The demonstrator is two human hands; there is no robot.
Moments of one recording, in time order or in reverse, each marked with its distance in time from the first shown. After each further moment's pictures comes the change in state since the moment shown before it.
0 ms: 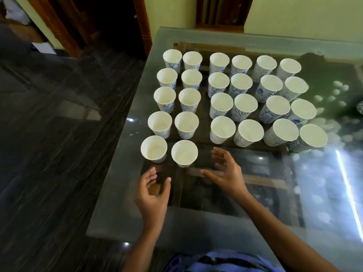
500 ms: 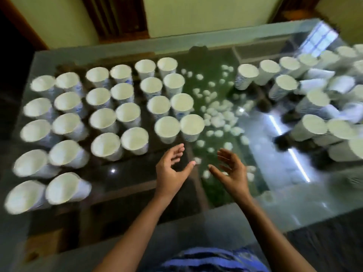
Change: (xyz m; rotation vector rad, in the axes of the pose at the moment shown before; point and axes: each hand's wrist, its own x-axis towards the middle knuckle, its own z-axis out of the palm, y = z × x) left_hand -0.114 0.122 0.254 -0.126 -0.806 0.119; right_hand -0.096 0.084 -0.242 0.034 0.594 0.073
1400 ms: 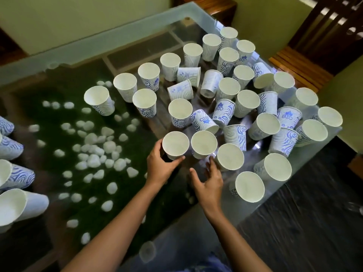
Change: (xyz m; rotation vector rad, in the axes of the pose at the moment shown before) left_hand 0.081 0.051 0.387 0.179 -0.236 0.000; right_hand 0.092 0.132 -0.257 0.038 0.569 0.270
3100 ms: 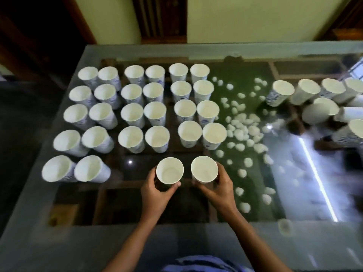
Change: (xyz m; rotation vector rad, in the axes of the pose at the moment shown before) left_hand -0.220 -0.167 -0.374 0.007 0.633 -0.251; right_hand -0.275 -0.062 0.216 -0.105 -0.768 -0.426
